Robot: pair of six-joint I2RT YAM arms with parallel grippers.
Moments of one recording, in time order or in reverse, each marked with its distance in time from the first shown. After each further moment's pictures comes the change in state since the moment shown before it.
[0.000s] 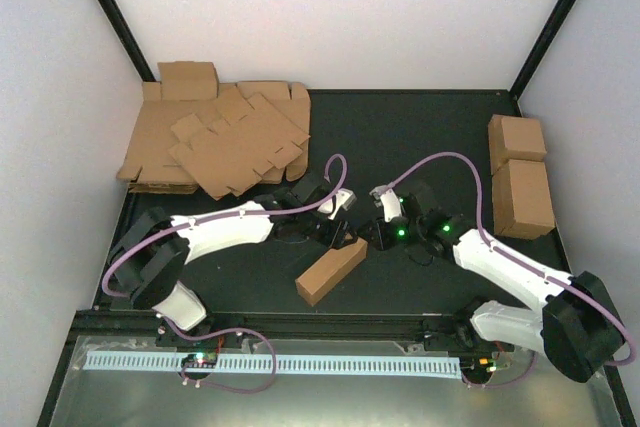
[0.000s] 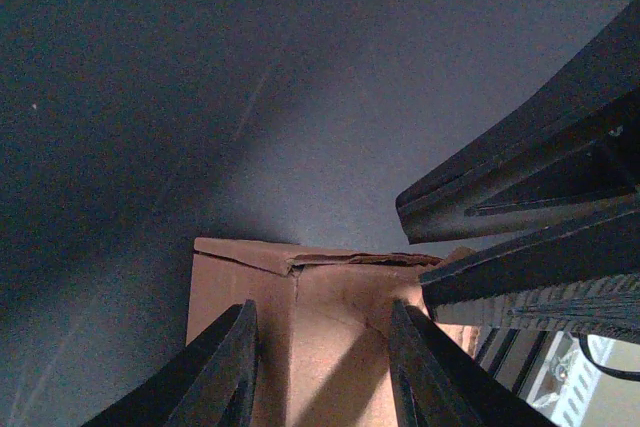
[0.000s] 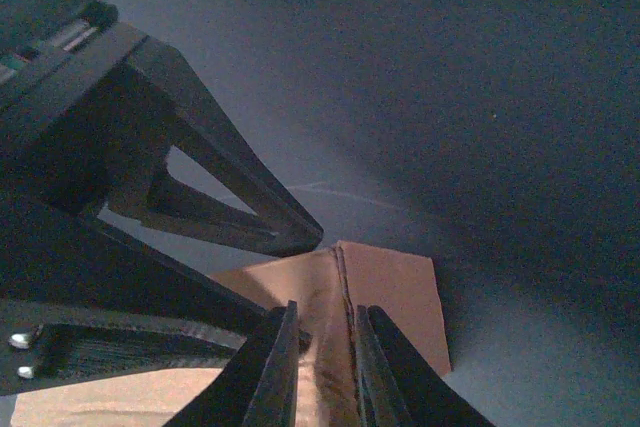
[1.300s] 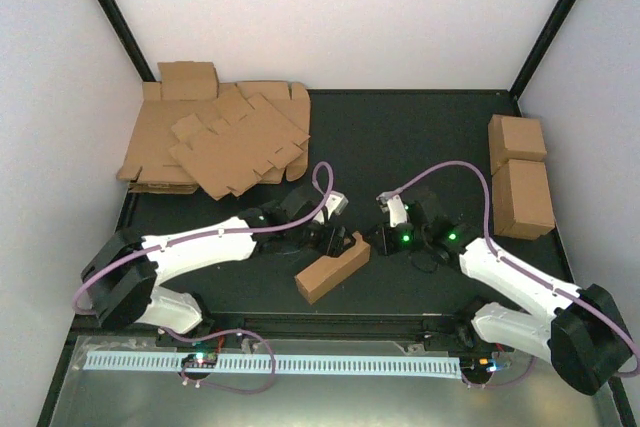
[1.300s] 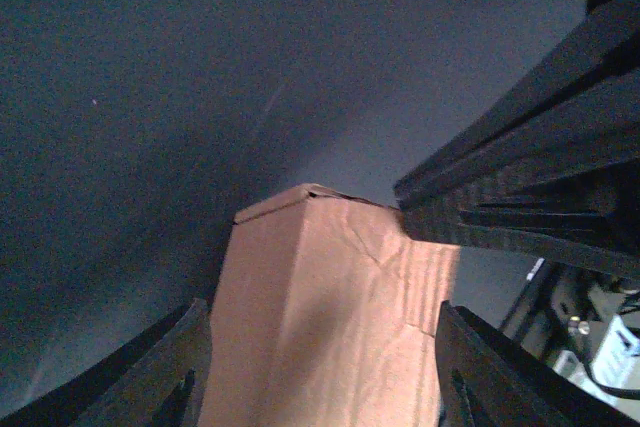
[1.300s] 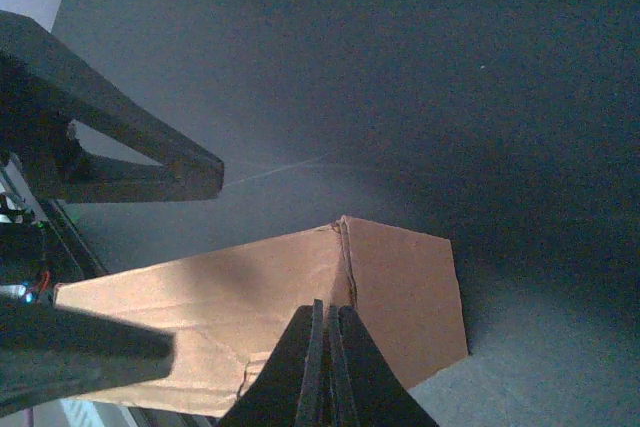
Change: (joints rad) left arm -0.077 -0.164 -0.101 0.035 -0.188 -0.116; right arm 0.000 -0.071 -0.055 -0.024 0.007 0.105
